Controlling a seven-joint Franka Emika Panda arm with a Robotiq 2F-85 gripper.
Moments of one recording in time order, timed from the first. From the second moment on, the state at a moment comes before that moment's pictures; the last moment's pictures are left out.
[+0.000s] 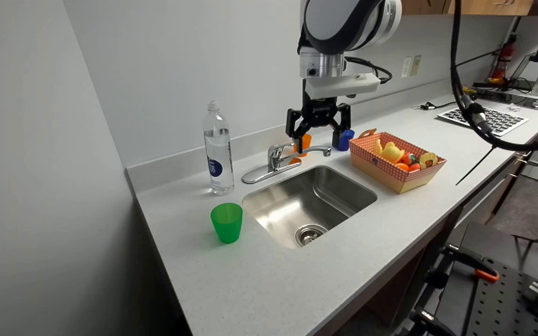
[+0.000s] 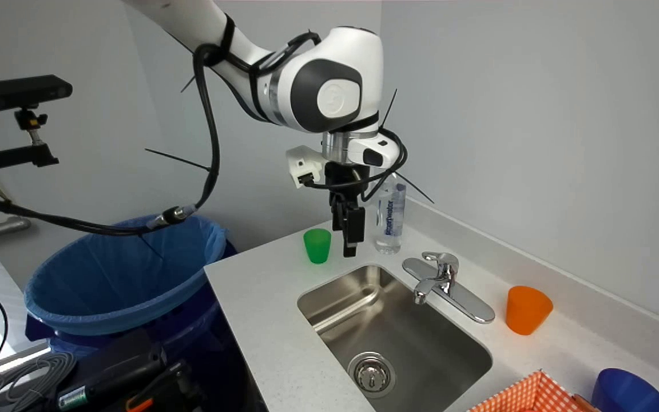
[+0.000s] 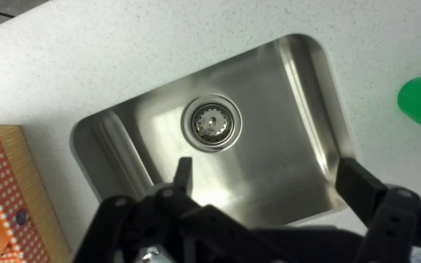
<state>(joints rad) -0.03 0.11 -0.01 -2.17 0.00 2.22 0.53</state>
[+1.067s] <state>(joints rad) -0.03 0.15 -0.02 -2.15 0.00 2.22 0.55</state>
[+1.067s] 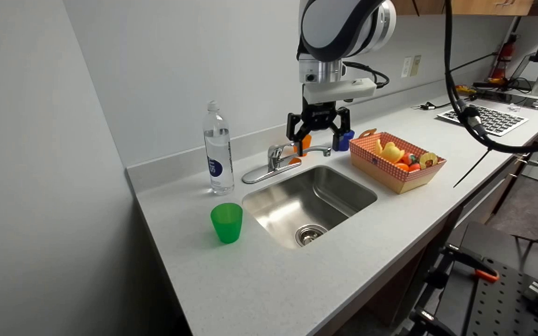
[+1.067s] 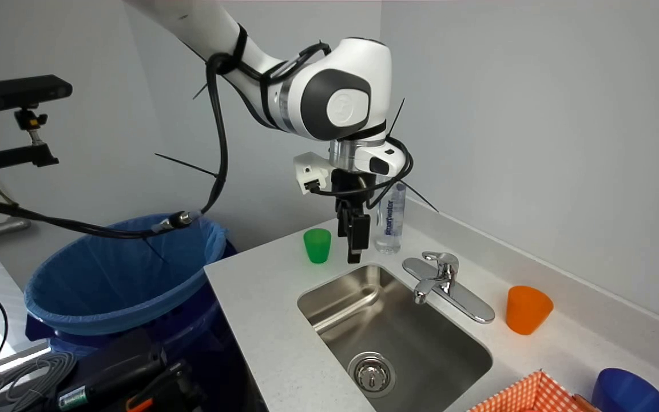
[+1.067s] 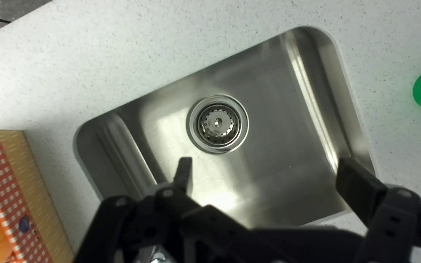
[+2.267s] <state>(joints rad) -0.04 0.55 -0.09 -1.78 0.00 2.24 0.30</state>
